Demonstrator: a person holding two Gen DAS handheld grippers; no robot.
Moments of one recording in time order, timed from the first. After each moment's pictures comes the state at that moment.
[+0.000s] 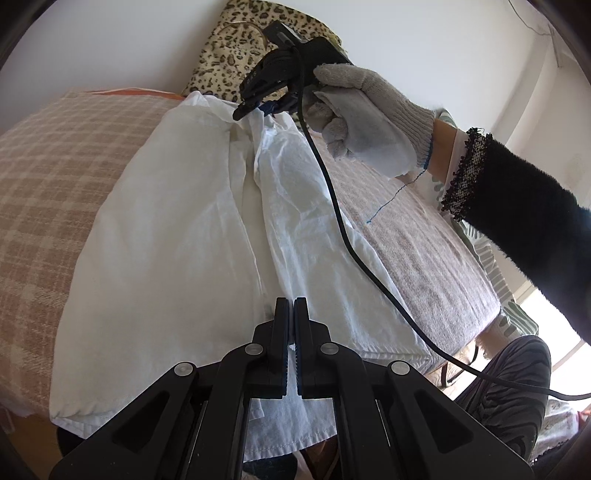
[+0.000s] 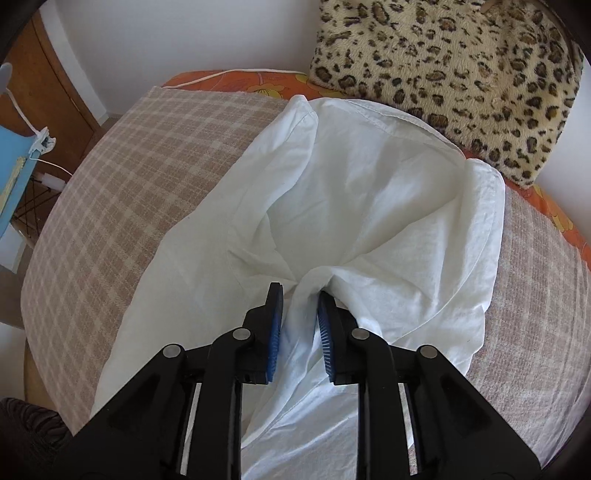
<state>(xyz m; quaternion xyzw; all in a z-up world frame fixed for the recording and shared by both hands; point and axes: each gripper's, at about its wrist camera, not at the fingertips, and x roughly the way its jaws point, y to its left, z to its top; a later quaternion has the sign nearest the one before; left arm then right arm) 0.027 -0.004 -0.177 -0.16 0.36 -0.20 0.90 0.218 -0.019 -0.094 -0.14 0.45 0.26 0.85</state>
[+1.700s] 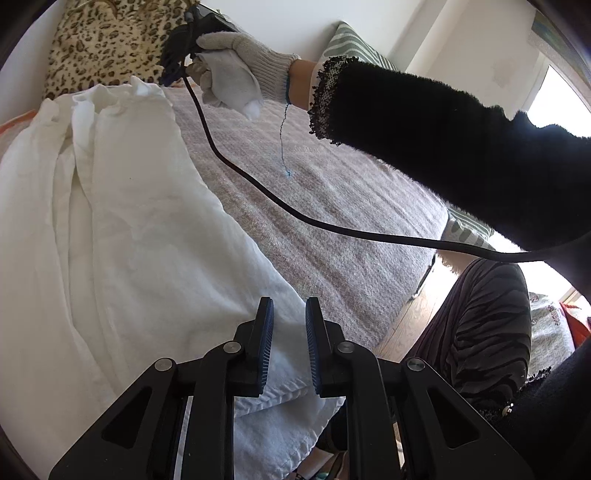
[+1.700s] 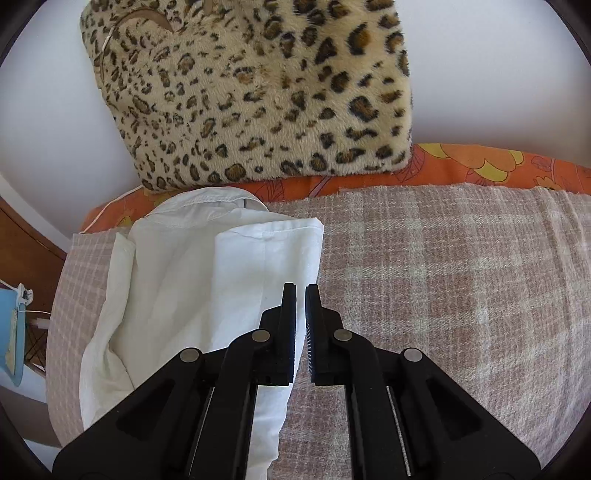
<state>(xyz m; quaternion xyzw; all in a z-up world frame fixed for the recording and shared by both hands) 0.052 -0.124 -0.168 -0.03 0.42 -0.39 0.82 0.337 -0.155 -0.074 0.04 0.41 0.15 0.90</state>
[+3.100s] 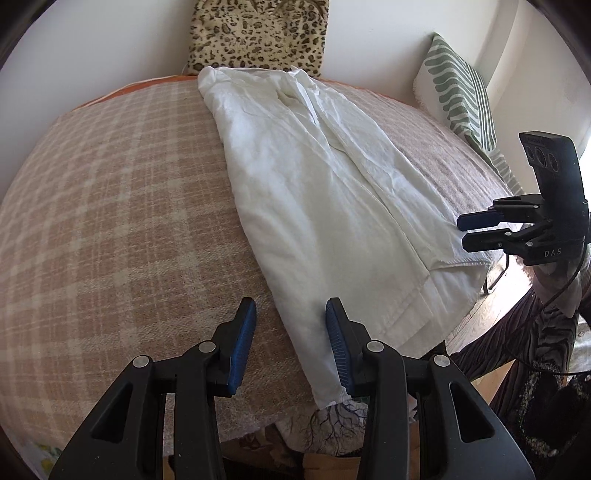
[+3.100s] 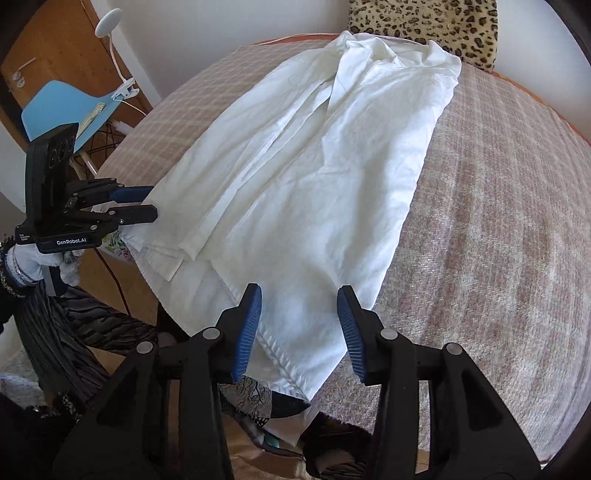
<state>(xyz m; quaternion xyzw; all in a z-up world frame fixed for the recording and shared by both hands) 0.032 0.054 -0.179 -0.01 0.45 -0.22 0.86 -0.068 -0.142 -0.163 -0.10 0.44 0.30 0.84</state>
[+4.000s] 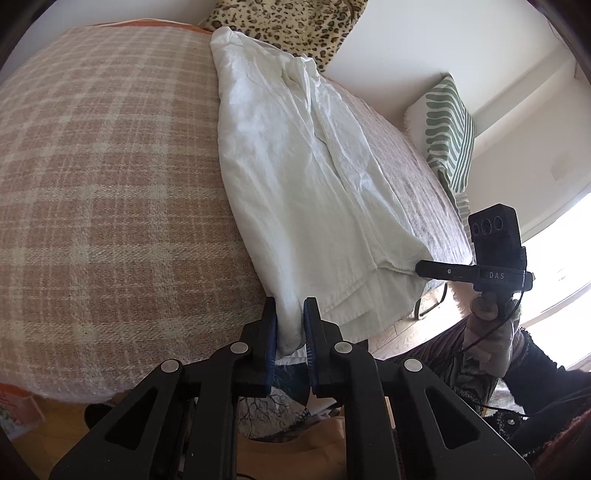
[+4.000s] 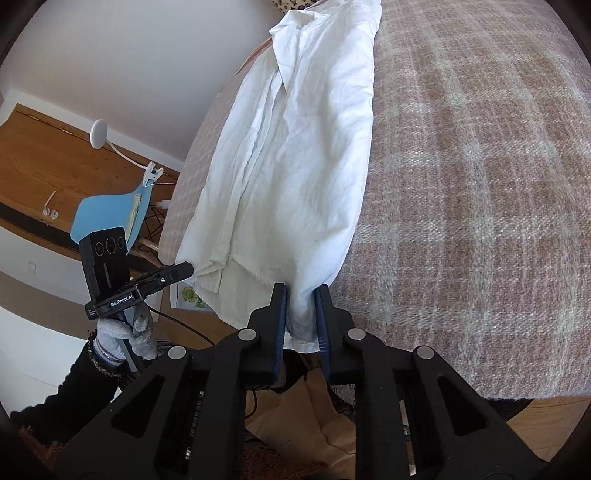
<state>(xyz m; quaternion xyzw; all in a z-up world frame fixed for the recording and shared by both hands) 0.019 0.070 -0.186 -0.17 0.50 -0.26 0.81 -0.041 -0.194 -0.203 0.17 0.50 0.35 0.77</state>
